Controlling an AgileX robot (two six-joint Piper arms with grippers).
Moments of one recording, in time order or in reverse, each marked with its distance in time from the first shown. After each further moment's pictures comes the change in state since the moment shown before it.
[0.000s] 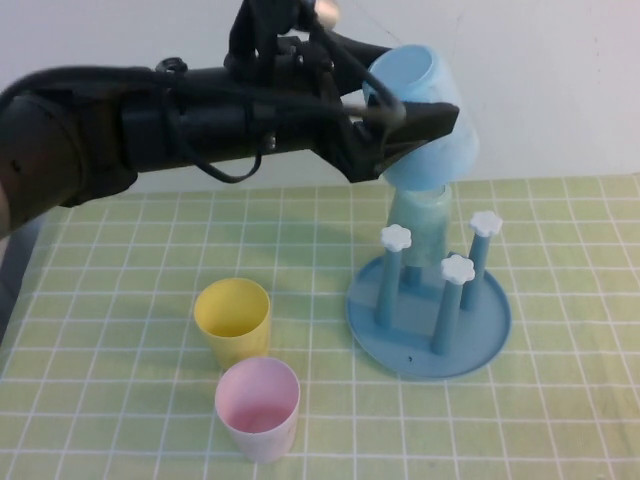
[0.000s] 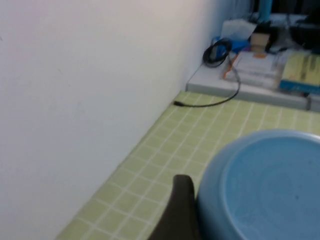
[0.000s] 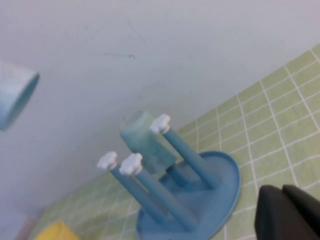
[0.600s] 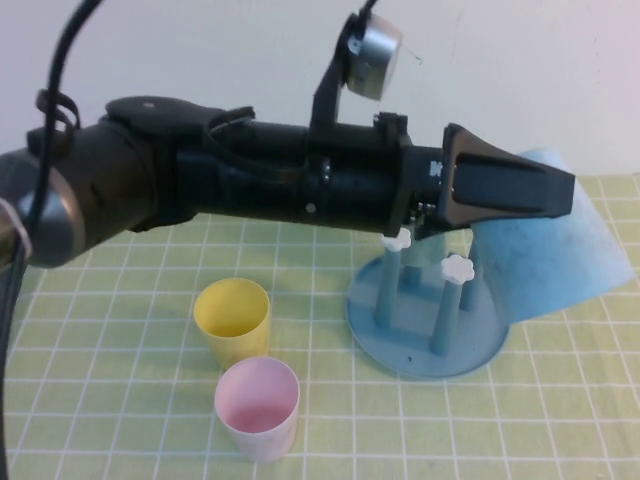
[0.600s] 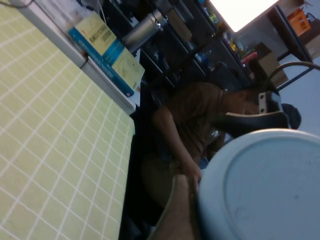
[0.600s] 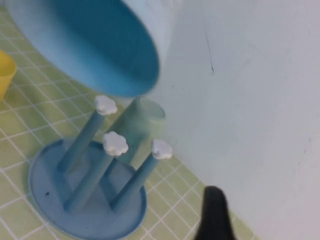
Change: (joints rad) right arm 0.000 0.499 -0.476 0.079 0.240 -1.356; left arm -0.099 0.053 -0.002 0.017 0.401 -0.792
